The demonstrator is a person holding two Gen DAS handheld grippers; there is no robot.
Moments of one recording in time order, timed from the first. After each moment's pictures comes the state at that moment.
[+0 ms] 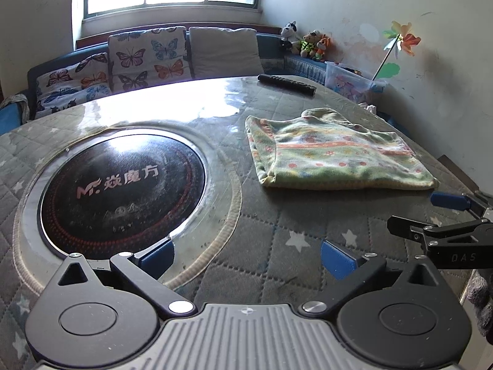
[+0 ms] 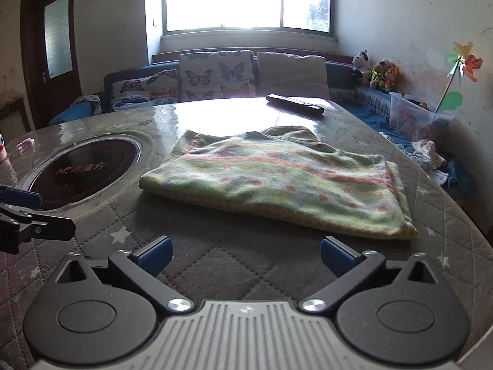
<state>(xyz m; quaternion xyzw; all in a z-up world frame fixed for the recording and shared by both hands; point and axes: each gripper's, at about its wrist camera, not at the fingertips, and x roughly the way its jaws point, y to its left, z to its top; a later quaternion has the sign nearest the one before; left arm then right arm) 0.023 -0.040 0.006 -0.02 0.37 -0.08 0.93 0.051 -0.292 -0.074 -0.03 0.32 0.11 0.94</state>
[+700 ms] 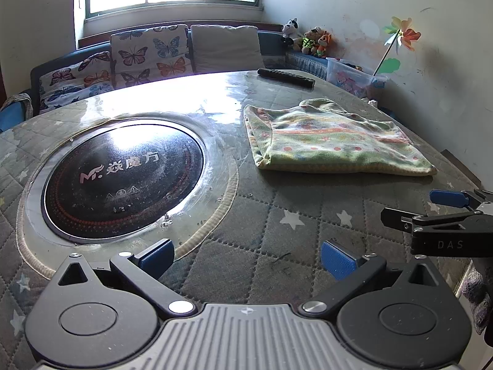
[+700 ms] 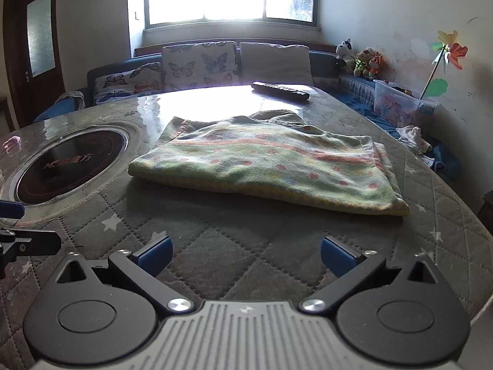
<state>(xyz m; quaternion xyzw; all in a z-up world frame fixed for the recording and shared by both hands) 0.005 -0.048 -0.001 -0.01 0.37 -0.07 0.93 0.044 -0.288 -0.081 -0.03 0.33 0.08 0.94</state>
